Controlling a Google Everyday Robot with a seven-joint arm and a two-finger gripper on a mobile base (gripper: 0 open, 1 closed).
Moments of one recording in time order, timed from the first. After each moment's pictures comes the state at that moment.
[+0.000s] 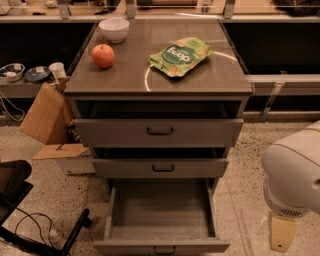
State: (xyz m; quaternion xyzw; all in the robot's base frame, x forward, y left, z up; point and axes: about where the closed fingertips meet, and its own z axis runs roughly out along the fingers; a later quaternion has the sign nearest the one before) arm 0.356 -0.278 0.733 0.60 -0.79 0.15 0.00
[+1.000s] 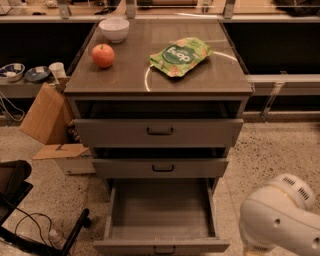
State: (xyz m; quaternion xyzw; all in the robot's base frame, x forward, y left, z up) arm 0.326 -0.253 0.587 0.62 -0.78 0.07 0.01
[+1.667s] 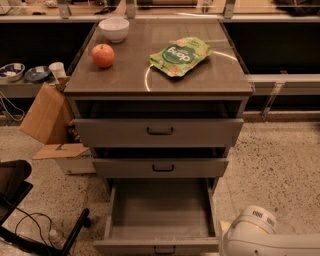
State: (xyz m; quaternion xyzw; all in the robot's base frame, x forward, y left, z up) arm 0.318 -0.209 0.460 0.65 -0.76 0.03 -0.04
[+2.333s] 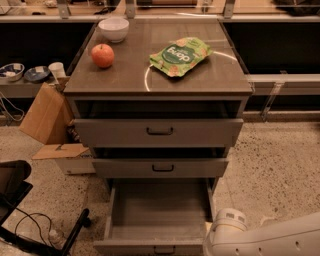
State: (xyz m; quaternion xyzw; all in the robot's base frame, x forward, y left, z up) arm 0.344 -0.177 0.375 0.65 -0.76 0.01 -0.05
